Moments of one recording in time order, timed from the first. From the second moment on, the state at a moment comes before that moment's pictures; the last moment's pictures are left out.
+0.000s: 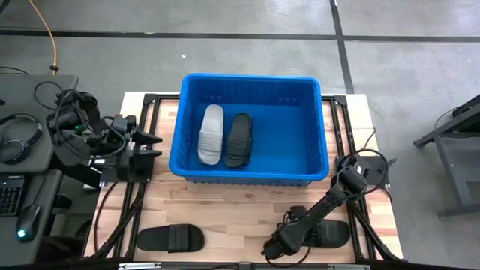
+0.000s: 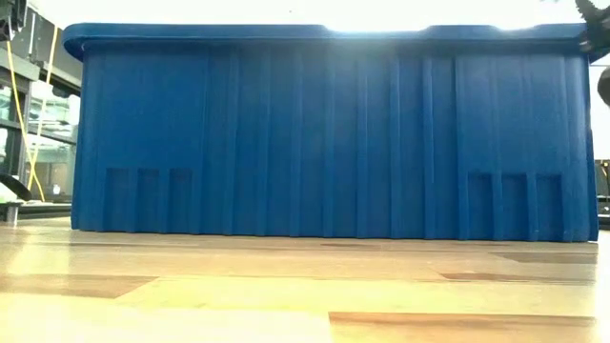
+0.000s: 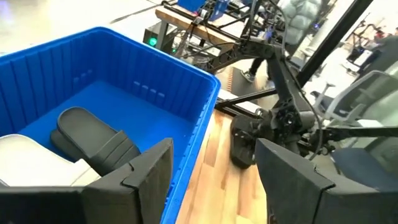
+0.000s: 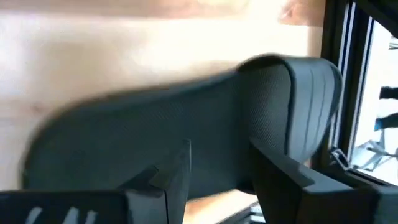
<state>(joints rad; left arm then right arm) -0.82 0.89 1.43 -1.09 -0.97 -0.84 0.71 2.24 1.80 -1.57 -0.30 2.23</state>
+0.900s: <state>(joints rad) -0.82 0.87 1.43 -1.11 -0.95 -0.77 0.74 2.17 1.75 -1.57 -0.34 2.11</state>
